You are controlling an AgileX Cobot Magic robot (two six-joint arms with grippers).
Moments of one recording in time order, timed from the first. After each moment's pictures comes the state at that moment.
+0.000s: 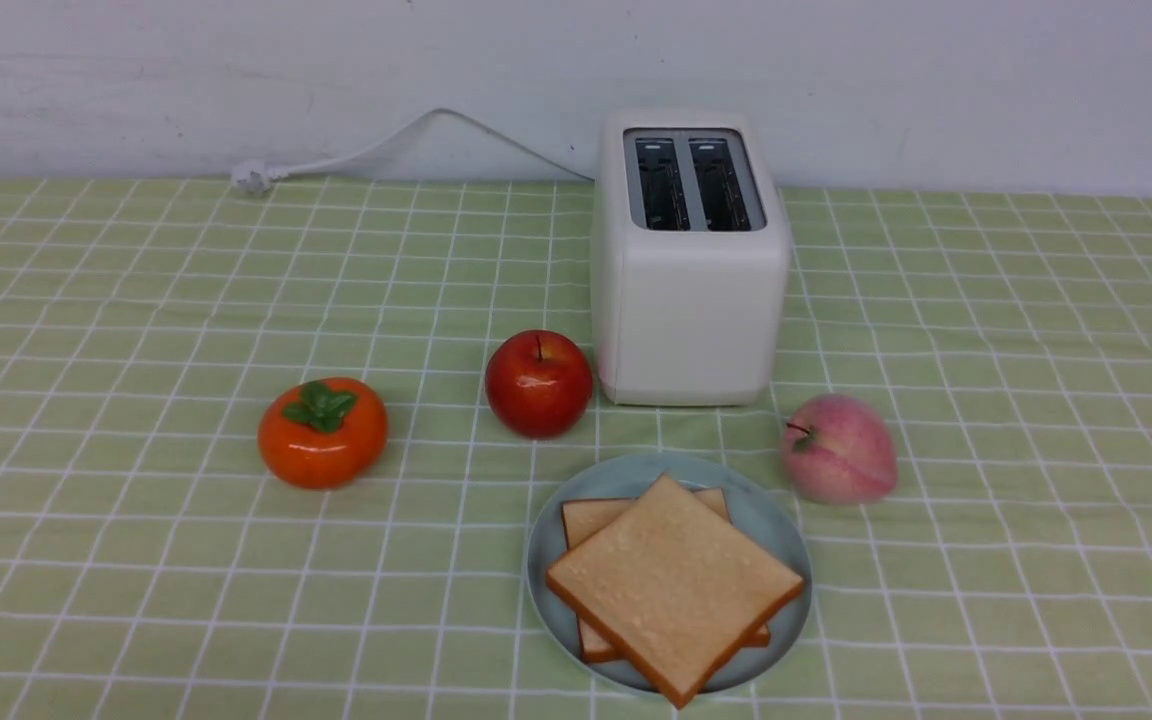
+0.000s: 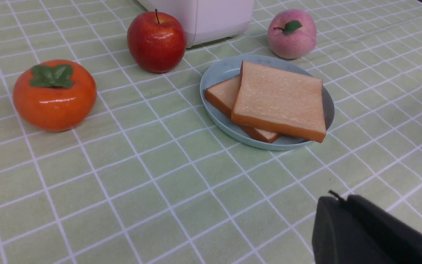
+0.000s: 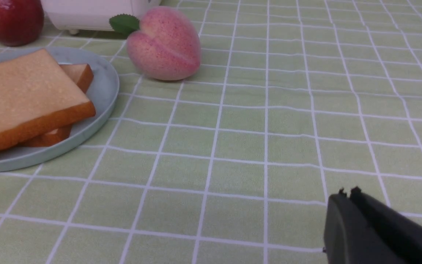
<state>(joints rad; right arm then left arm) 0.05 -0.01 0.02 0.10 0.38 -0.06 -0.54 0.27 -0.33 -0.22 0.49 0.08</state>
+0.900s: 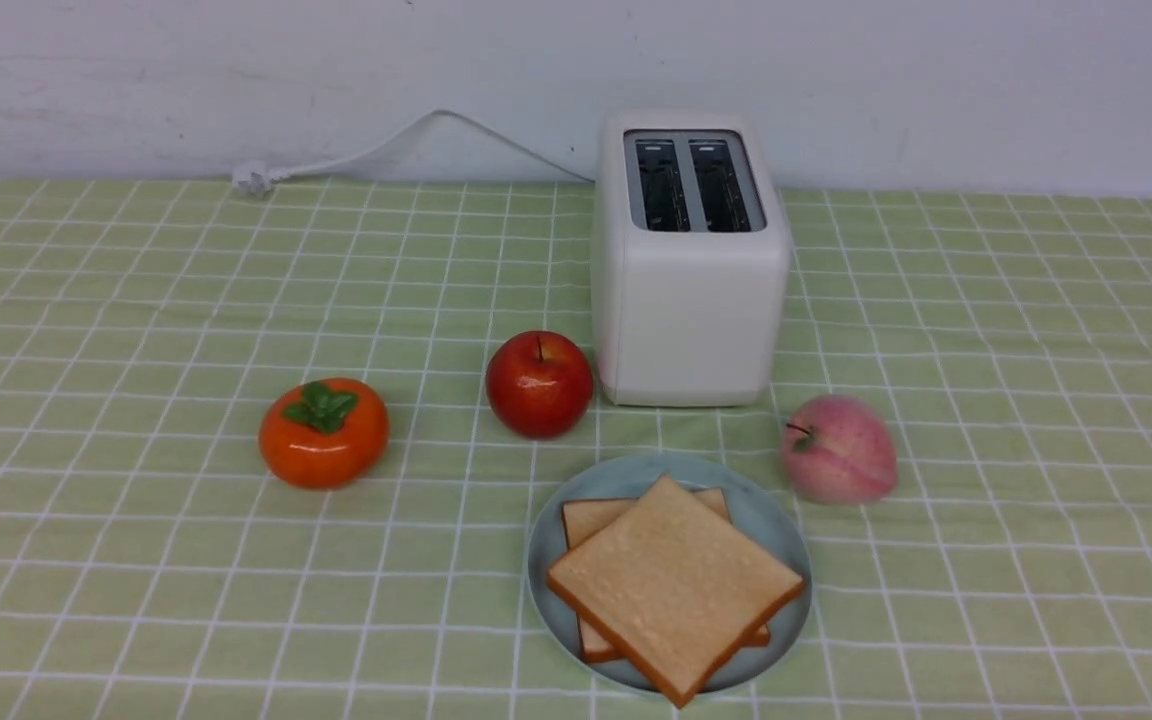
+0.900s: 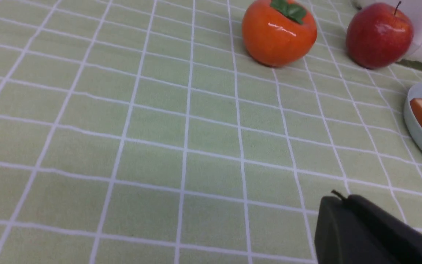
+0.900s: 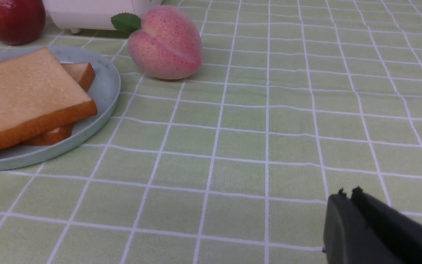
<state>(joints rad) 0.05 -0.01 0.02 0.10 0.39 -0.06 -0.08 -0.01 0.03 -0.18 0.39 -0.16</state>
